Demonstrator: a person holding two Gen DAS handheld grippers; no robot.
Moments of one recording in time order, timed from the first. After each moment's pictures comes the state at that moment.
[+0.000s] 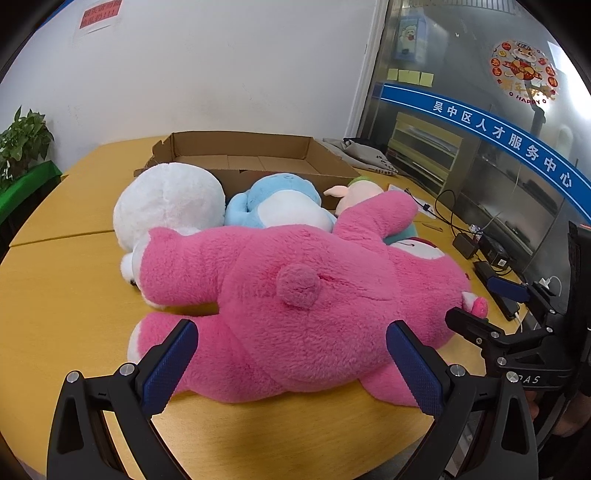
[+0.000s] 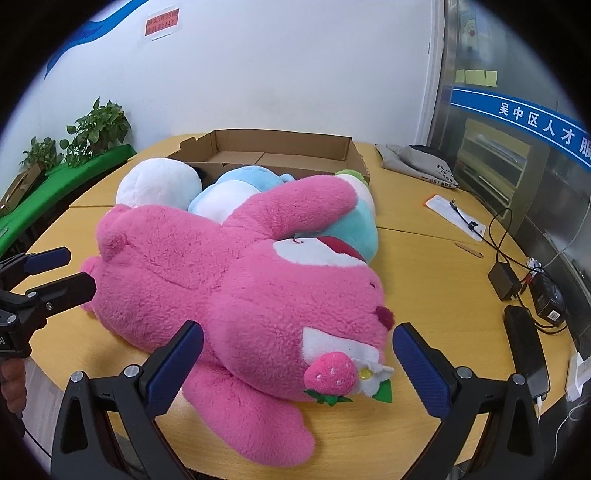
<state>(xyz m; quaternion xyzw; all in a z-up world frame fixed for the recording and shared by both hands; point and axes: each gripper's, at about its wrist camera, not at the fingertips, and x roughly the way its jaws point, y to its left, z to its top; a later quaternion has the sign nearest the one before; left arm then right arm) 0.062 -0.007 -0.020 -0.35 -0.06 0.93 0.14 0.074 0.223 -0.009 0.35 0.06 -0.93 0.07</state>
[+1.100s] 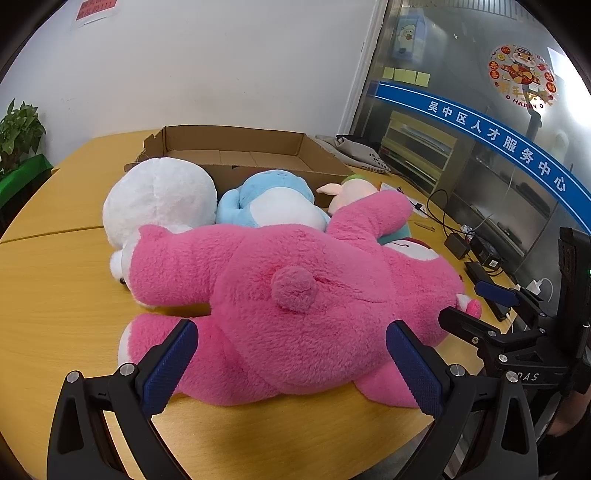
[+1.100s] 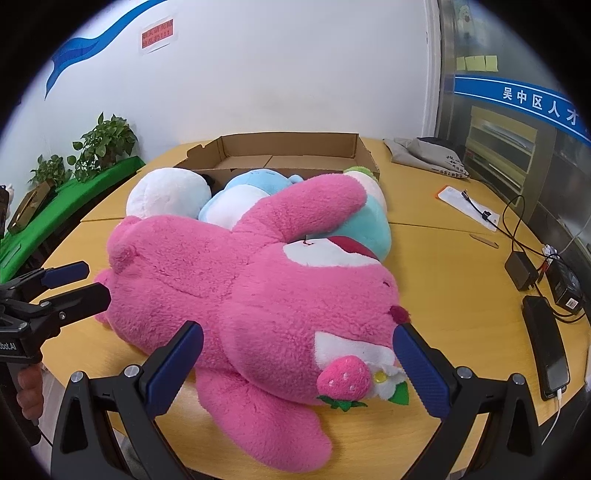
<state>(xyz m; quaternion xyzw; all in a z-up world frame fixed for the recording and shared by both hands) 0.057 -0.012 -0.020 -0.35 -0.07 0.92 0.16 0.070 0.225 -0.009 0.35 0.02 -0.93 0.09</state>
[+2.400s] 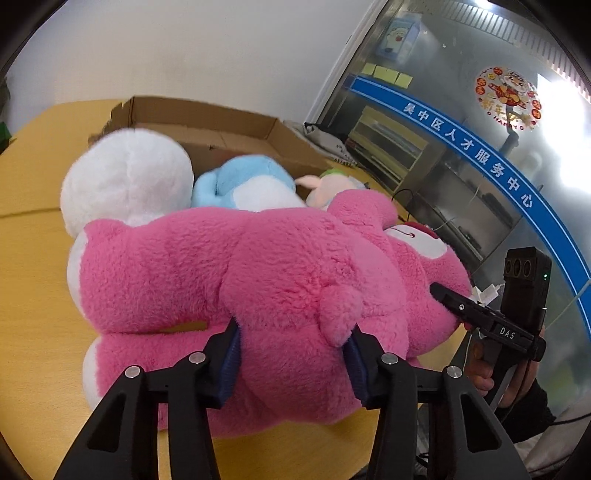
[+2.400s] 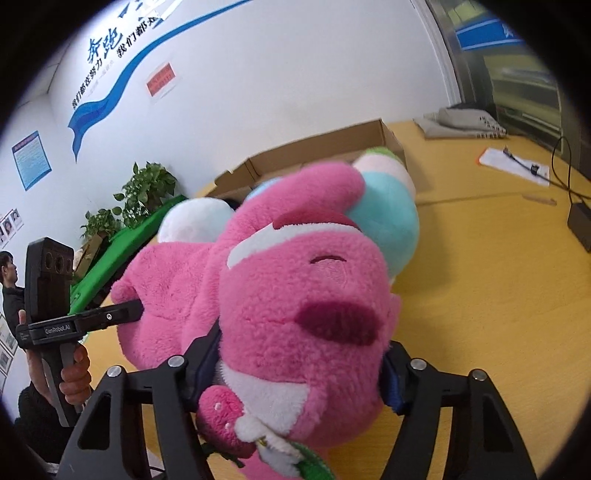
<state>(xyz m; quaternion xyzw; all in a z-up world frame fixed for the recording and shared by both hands) 0.024 -0.044 -0.021 -0.38 -0.12 0.88 0.26 0.047 0.273 -0.029 0.32 -0.11 -0.91 0.21</state>
